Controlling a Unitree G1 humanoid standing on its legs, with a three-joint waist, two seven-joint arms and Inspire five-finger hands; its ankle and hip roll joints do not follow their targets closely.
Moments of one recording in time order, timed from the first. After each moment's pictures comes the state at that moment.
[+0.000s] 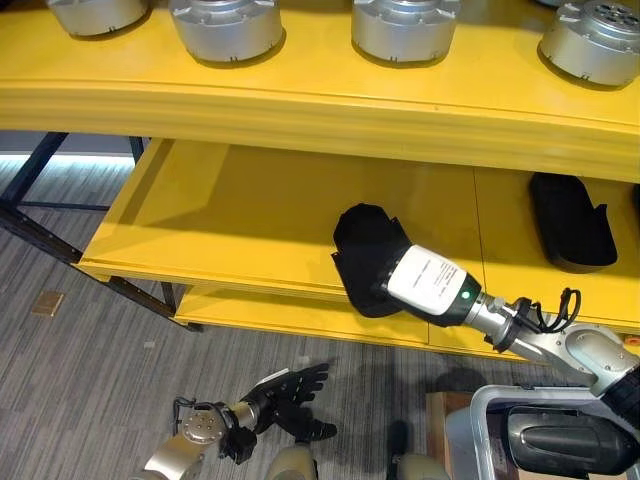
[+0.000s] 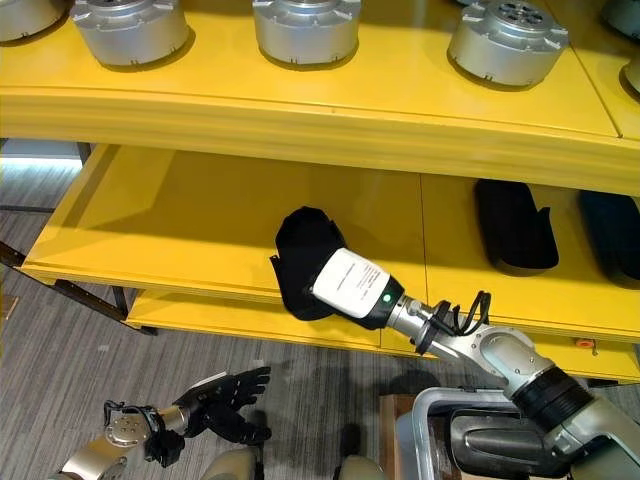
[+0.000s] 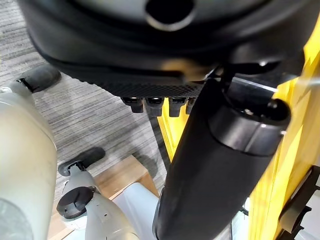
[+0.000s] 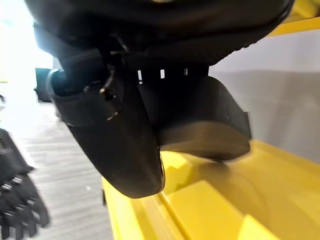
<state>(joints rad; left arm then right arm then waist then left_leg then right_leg) 0.07 0.67 -0.47 0.15 -0.47 0.15 -0.36 -0.51 -1.03 0.62 0.09 -0.94 -0.45 -0.38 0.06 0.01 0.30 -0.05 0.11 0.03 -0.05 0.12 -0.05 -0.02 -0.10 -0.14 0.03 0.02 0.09</state>
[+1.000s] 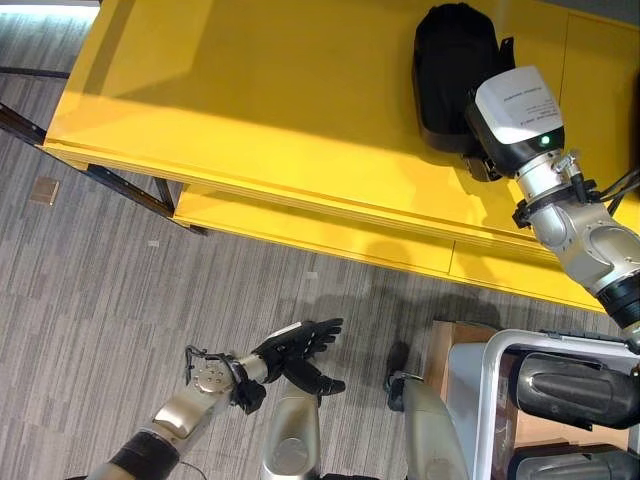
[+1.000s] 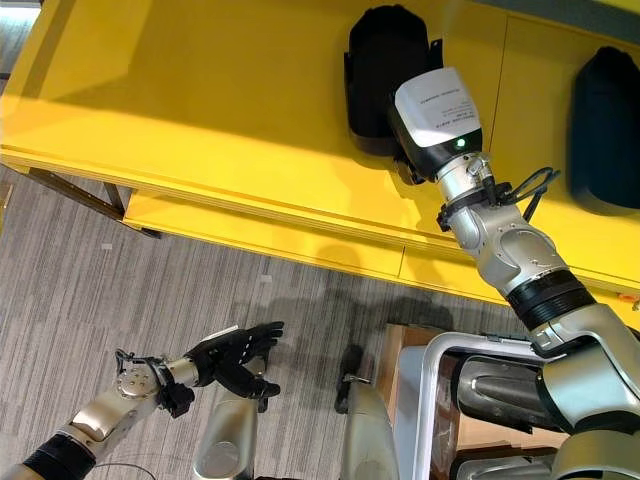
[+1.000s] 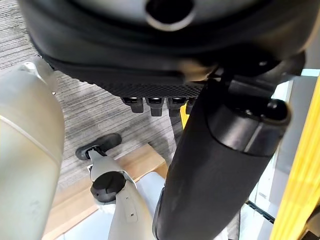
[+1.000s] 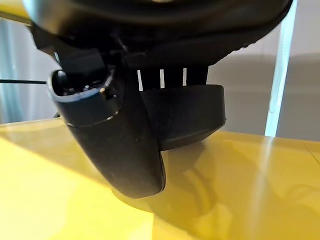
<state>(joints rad) -0.15 0.69 -0.51 0.15 -0.47 0.11 -0.36 -0.99 -0.93 0.65 0.45 -0.56 -0.05 -0.39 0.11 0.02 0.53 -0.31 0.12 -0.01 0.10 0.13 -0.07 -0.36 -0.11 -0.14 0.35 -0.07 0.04</state>
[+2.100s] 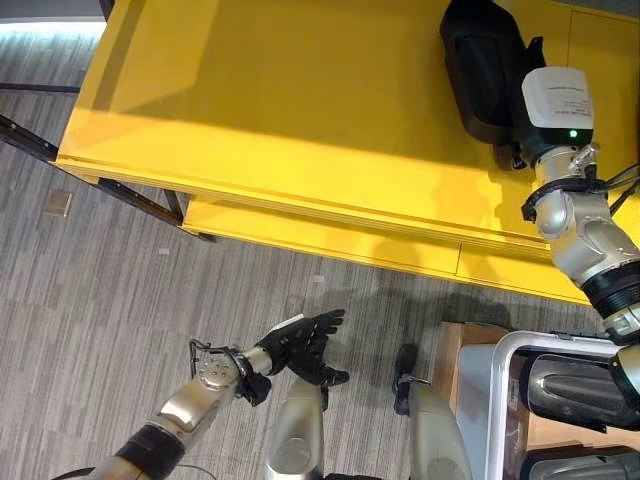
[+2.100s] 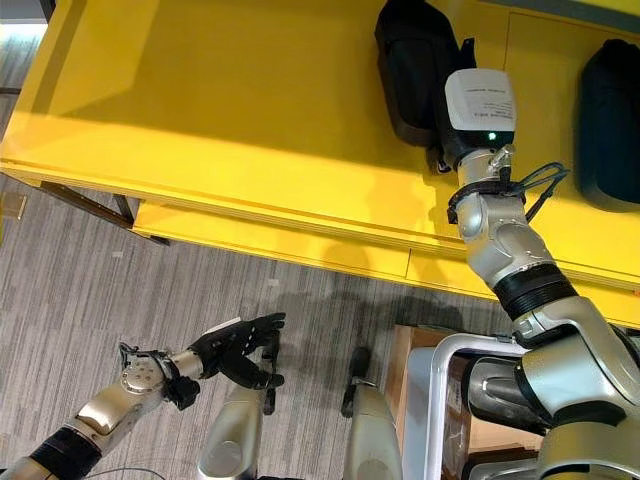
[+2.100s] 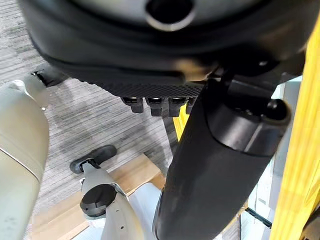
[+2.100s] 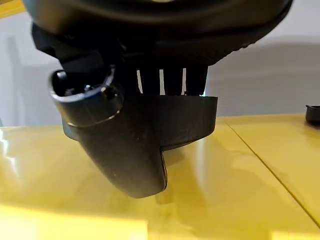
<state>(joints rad) -0.16 0.65 -0.50 0.15 -0.47 0.11 -0.33 -0.98 -0.83 0.58 0.54 -0.47 0.19 -0.36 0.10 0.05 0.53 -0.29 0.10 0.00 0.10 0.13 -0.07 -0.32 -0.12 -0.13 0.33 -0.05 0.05</state>
